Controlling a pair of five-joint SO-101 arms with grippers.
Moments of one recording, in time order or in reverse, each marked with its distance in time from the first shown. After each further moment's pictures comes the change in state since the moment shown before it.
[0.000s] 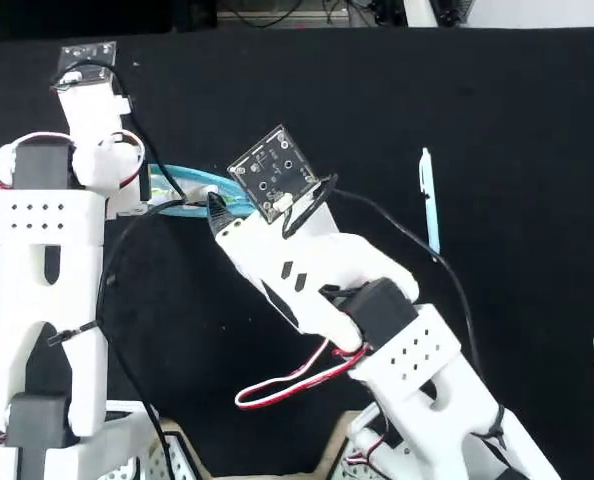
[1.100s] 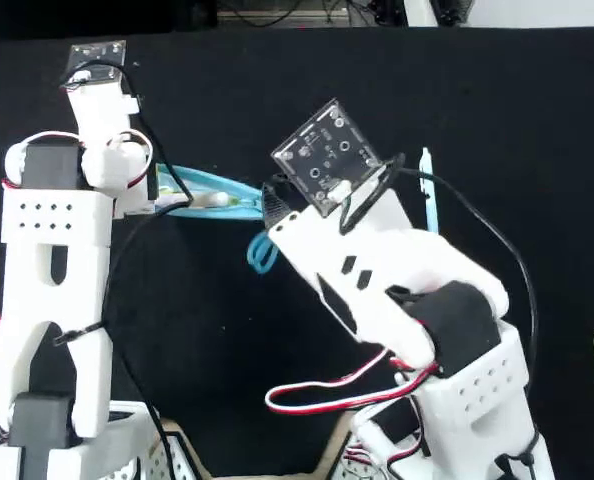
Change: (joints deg) left arm 0.3 -0.1 0.5 -0.9 0.6; right arm 7.7 -2.3 -24.4 28.7 8.4
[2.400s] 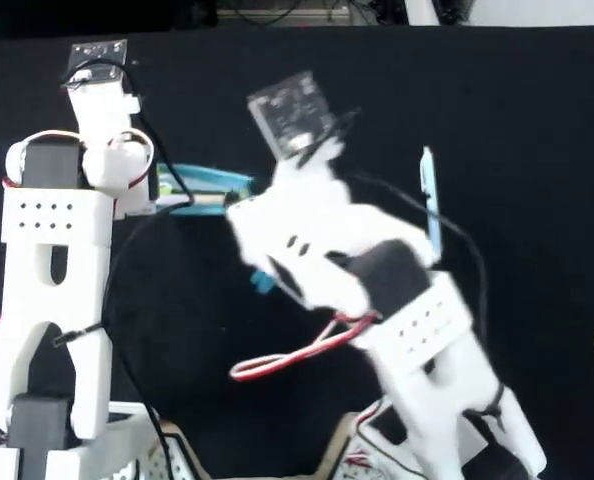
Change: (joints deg) left arm 0.1 0.0 0.0 0.2 0.4; right arm -3.3 10.3 0.6 -1.6 -22.8
